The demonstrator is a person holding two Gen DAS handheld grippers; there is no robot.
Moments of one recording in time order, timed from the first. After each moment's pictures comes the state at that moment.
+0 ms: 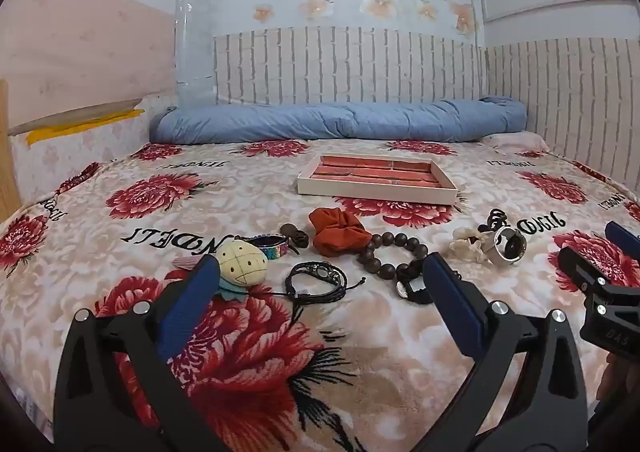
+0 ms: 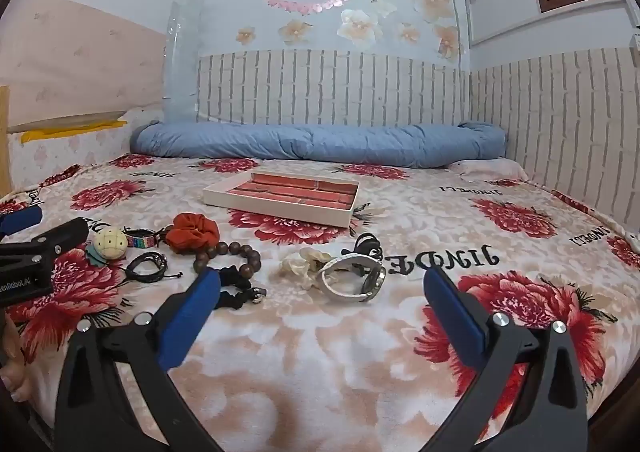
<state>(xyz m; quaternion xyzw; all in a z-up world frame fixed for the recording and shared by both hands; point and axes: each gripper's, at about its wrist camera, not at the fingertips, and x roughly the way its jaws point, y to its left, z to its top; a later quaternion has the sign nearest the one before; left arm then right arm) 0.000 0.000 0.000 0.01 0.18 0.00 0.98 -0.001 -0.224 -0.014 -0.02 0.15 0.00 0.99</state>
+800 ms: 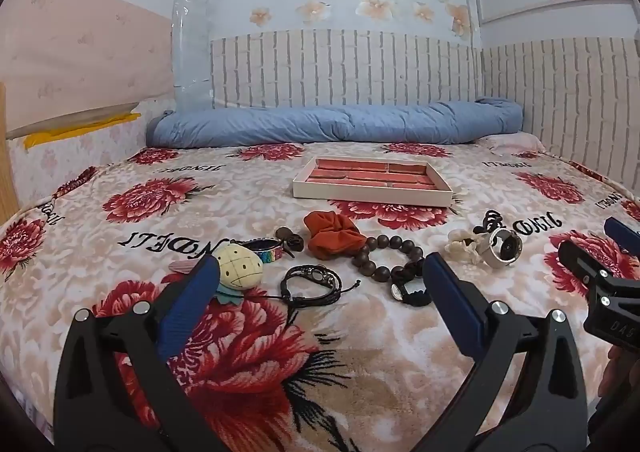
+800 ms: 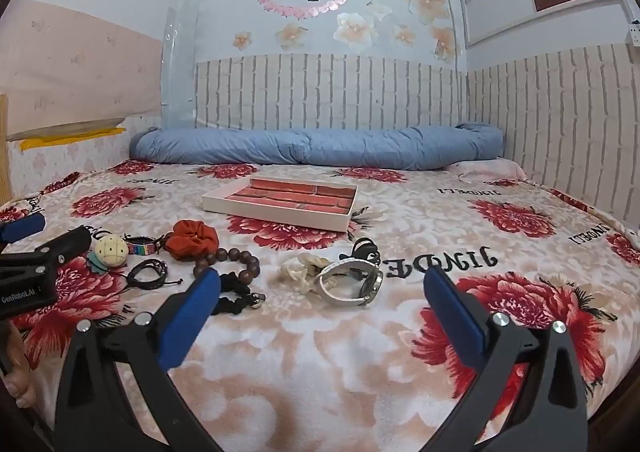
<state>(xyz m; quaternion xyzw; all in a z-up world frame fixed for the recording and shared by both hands) -0.001 -0.001 0.001 0.01 0.18 -0.01 0.98 -0.003 -0.225 -0.011 -0.01 0.14 0.00 0.99</state>
